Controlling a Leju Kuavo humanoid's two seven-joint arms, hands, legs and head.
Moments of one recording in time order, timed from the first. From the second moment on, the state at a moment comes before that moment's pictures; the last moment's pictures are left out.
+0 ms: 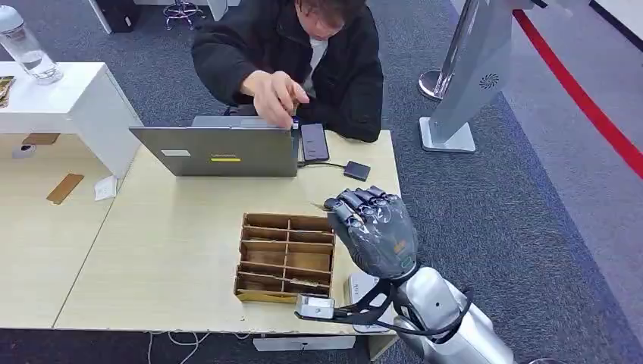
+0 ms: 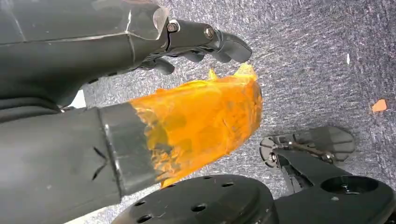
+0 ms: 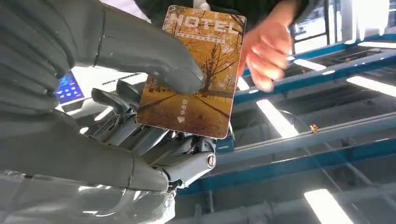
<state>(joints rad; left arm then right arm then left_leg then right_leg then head) -0.07 -0.19 1.09 -0.20 -1.38 0.04 -0.01 -0.29 -0.14 0.72 -1.72 1.31 -0.45 0.04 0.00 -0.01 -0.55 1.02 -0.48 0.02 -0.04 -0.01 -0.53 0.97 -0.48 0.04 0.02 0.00</state>
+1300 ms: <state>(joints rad) -0.07 -0.19 1.09 -0.20 -1.37 0.04 -0.02 -0.13 -0.12 0.64 -1.76 0.89 -0.36 -0.10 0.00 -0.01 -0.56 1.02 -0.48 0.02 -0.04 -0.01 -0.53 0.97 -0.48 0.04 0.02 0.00</state>
